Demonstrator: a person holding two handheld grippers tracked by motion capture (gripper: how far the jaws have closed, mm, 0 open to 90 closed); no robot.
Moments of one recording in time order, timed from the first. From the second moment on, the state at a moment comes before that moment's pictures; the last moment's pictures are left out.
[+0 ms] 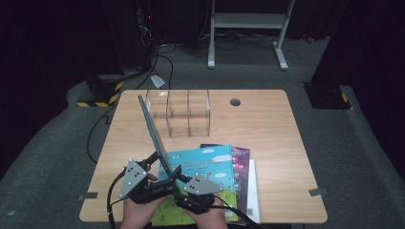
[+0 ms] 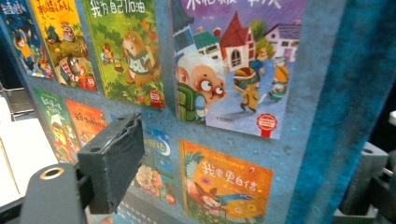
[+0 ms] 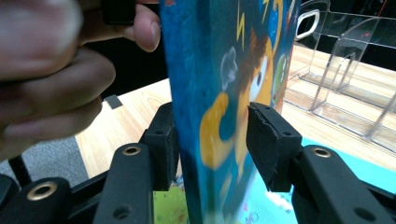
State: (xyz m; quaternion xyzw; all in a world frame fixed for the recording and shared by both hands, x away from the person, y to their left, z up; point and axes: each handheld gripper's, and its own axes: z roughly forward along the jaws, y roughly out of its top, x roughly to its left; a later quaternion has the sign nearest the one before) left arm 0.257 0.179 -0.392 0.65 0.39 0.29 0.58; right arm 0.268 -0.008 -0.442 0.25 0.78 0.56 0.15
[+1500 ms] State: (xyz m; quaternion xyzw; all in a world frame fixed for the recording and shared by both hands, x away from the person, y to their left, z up) left arm 0.248 0.203 -0.394 0.65 0.40 0.31 0.56; right arm 0.305 -0.185 -0.464 0.40 0.70 0.52 0.28
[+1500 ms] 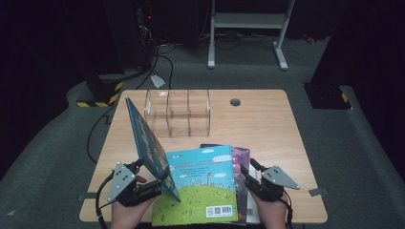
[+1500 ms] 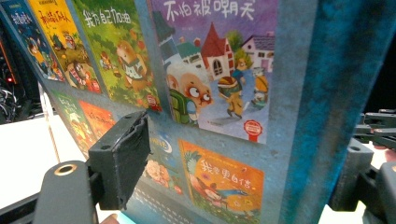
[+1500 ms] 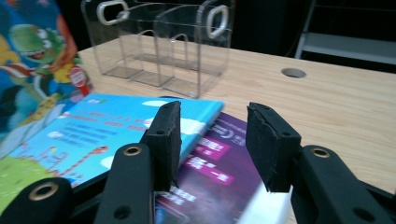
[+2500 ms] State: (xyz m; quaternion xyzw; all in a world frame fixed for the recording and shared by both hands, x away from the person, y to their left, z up) left arm 0.237 0.219 -0.393 0.66 0.40 0.34 0.54; right arm 0.313 -0.181 -0.466 0.41 0.70 0.52 0.27
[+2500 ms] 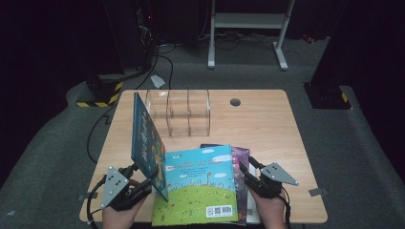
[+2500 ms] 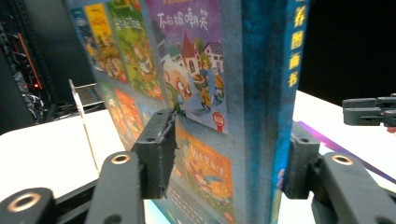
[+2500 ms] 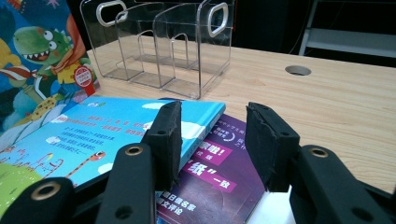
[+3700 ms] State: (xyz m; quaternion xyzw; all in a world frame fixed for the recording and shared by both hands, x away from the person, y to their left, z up) left arm 0.234 0.270 -0.396 0.59 0.47 0.40 0.52; right arm 0.315 -0.178 -0.469 0.41 0.70 0.52 0.26
